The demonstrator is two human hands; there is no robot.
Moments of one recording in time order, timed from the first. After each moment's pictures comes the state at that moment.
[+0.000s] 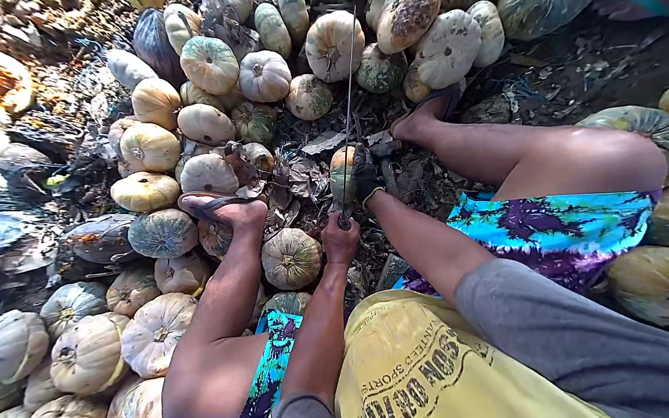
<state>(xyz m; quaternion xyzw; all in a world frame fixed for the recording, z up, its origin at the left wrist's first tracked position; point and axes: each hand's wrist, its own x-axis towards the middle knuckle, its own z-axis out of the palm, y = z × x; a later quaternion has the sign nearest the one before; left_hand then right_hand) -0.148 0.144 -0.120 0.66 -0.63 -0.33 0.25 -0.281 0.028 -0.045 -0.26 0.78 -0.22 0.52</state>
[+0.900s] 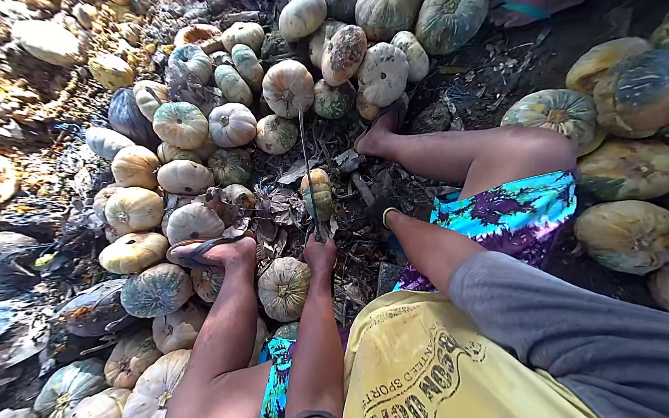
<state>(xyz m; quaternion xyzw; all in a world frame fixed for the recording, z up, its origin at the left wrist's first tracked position) -0.143 0.111 -0.134 0.72 -0.57 -0.39 0.01 -0.365 0.102 -0.168 -0.25 0.83 -0.01 0.49</state>
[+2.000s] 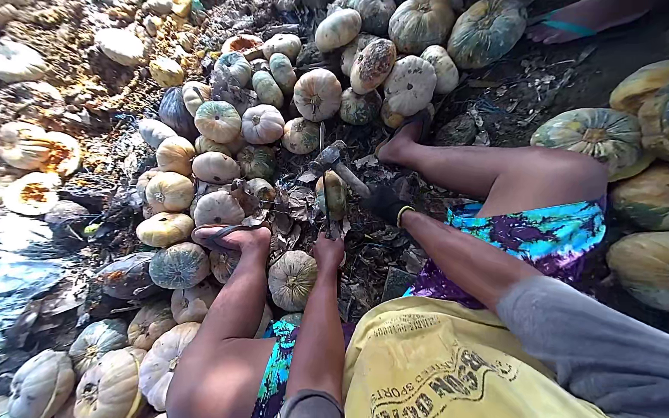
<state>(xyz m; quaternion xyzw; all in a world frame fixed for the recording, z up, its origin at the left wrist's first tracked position) -0.140 0.111 -0.131 0.73 -0.55 -0.39 -0.02 -0.348 0.083 -0.087 -0.46 0.75 -0.13 0.45</state>
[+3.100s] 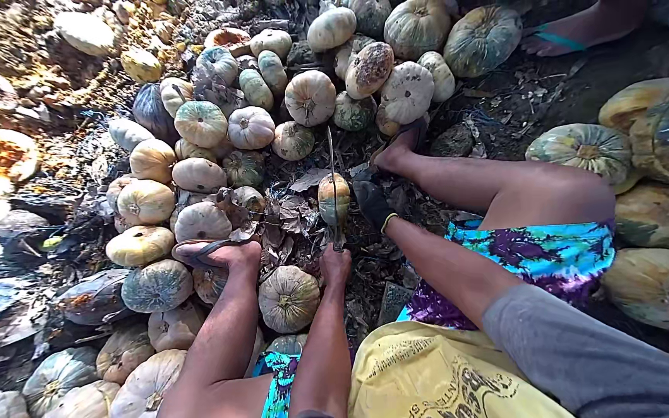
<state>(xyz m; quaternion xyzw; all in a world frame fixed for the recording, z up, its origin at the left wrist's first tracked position) -0.166 0.116 -0.158 0.72 -0.58 -0.39 -0.04 -0.340 0.048 -0.126 -0.38 0.80 -0.24 0.40</state>
